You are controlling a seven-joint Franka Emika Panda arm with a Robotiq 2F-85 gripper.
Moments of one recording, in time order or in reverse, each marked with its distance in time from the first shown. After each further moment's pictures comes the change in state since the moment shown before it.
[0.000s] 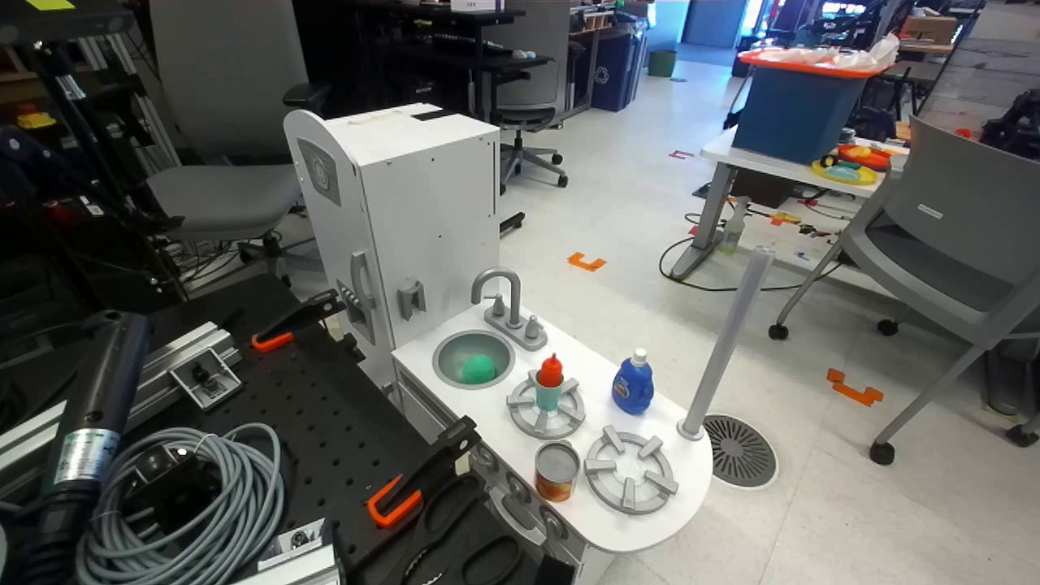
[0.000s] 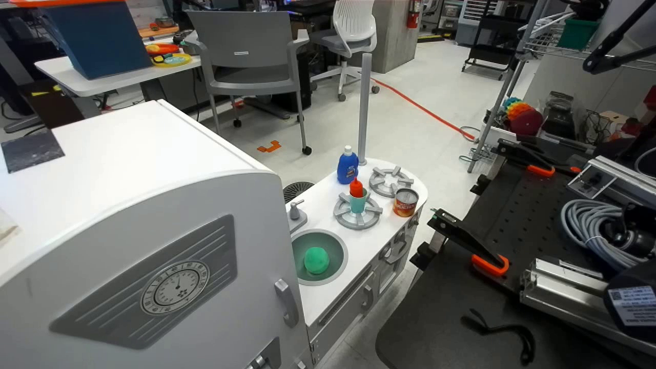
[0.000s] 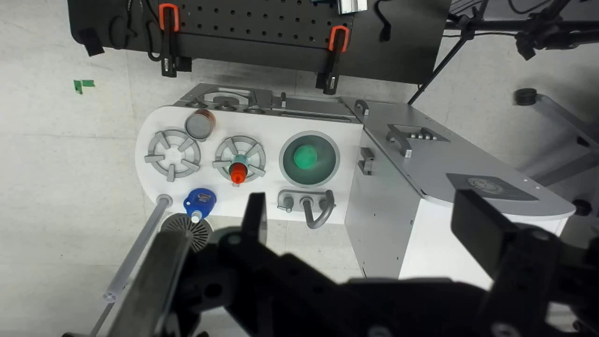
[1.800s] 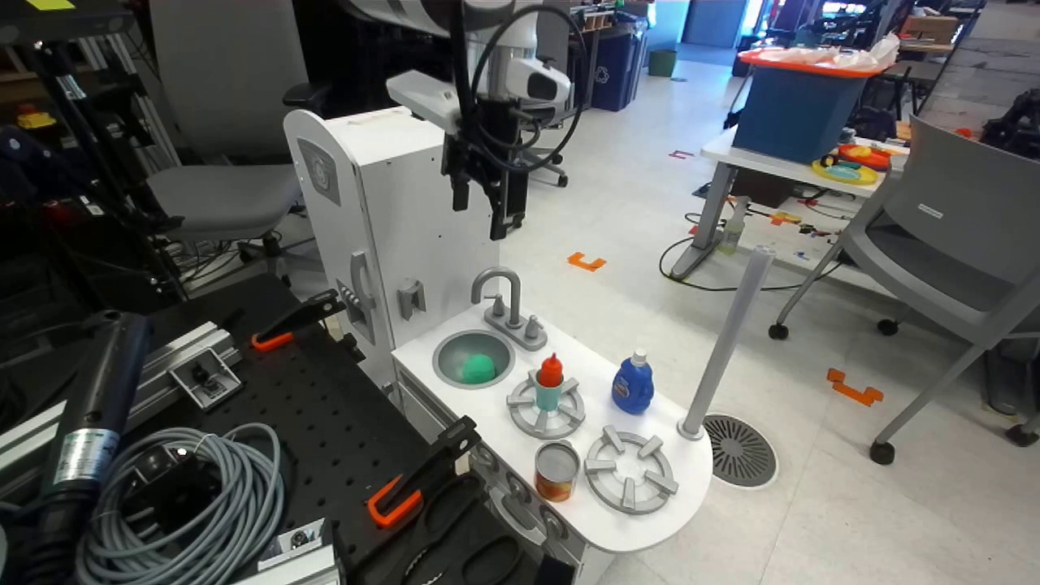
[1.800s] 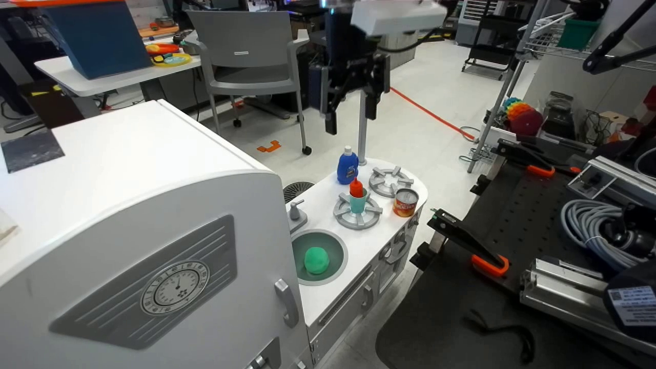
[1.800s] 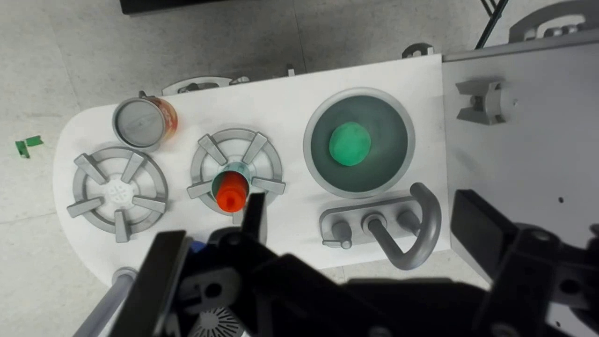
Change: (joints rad) arm -0.024 1.161 -0.003 0.292 -0.056 0.723 0.221
